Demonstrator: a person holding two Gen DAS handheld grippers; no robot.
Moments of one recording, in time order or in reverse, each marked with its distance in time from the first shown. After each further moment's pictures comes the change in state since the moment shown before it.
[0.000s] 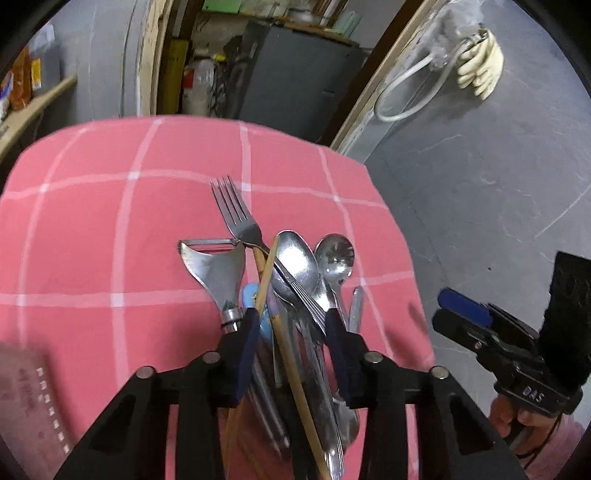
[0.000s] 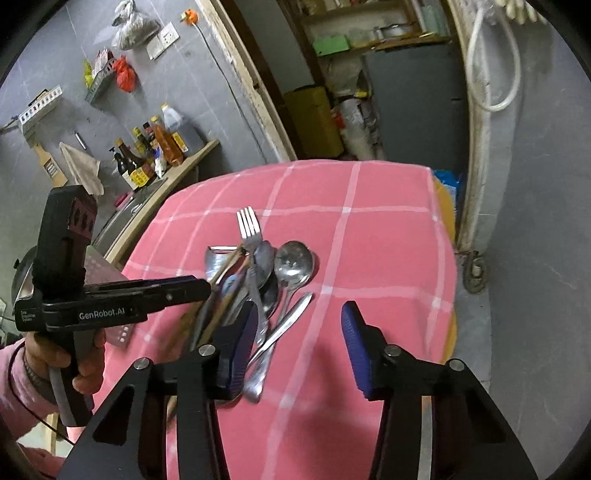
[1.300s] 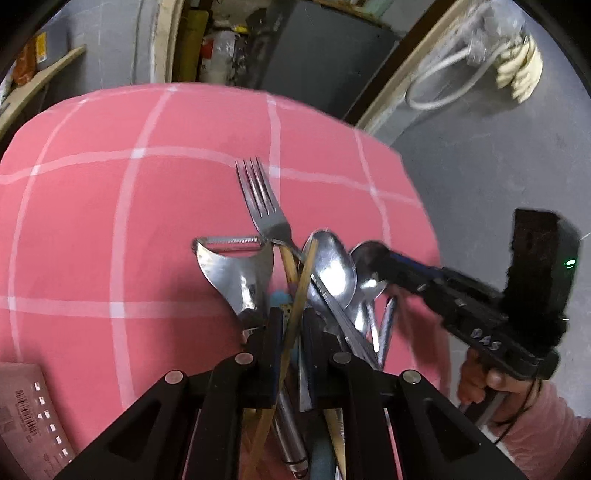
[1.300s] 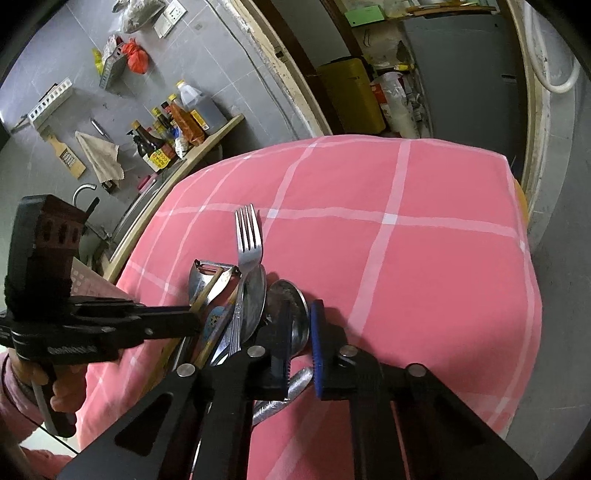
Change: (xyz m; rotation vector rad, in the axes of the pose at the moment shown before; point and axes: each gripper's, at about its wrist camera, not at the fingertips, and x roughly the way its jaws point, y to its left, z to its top) left arm 0.027 0.012 0.016 -0.072 0.123 0.050; right arm 0.093 -0.012 0.025 -0.029 0.105 0.170
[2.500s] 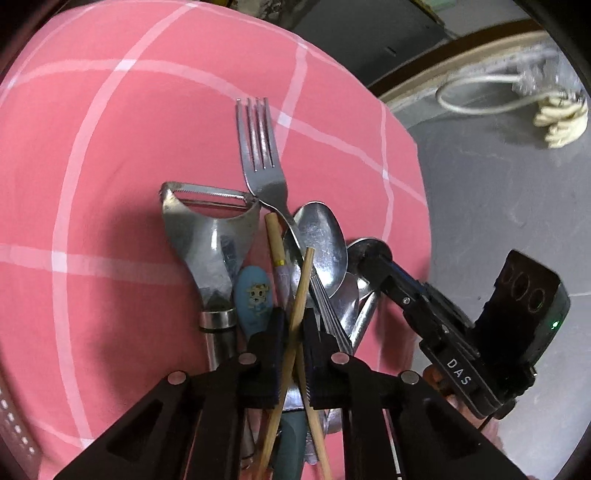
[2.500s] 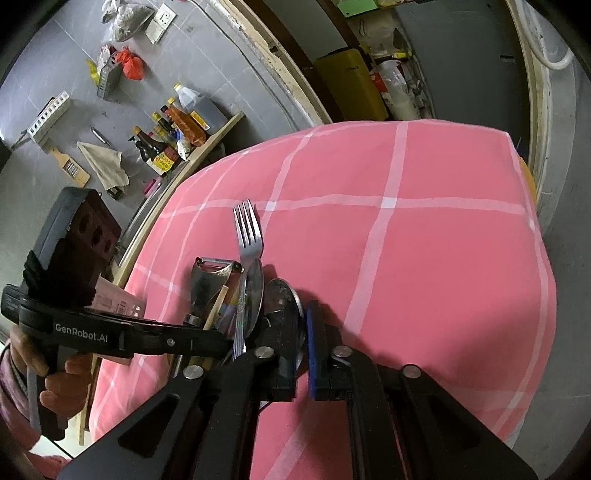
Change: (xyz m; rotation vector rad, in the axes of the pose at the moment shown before) left arm 0.043 0.005 0.010 -0.250 0.169 -0.156; right arm 0.011 -0.010 -0.003 0.048 0.016 0.050
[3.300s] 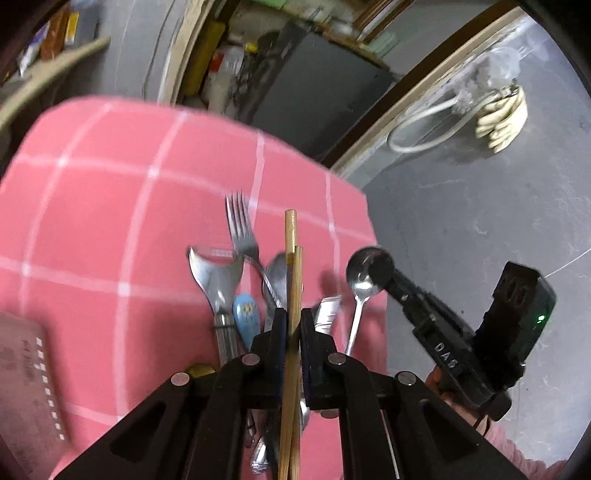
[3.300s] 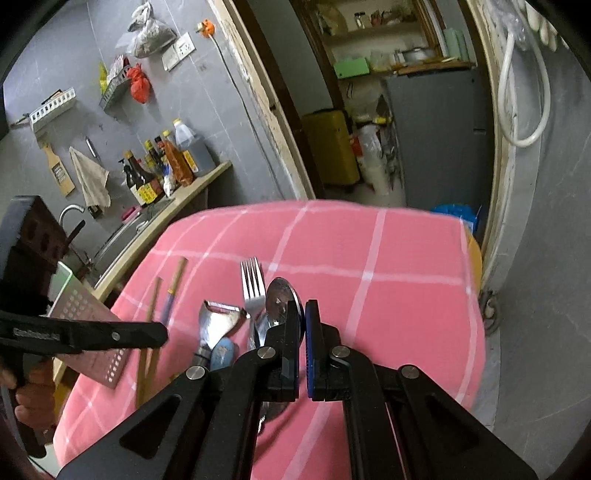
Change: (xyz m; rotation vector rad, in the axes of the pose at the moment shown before) left arm -0.095 -0.015 -0.034 0.157 -0.306 -0.006; right arm -0.068 0.043 0.012 -0.087 -0.235 -0.184
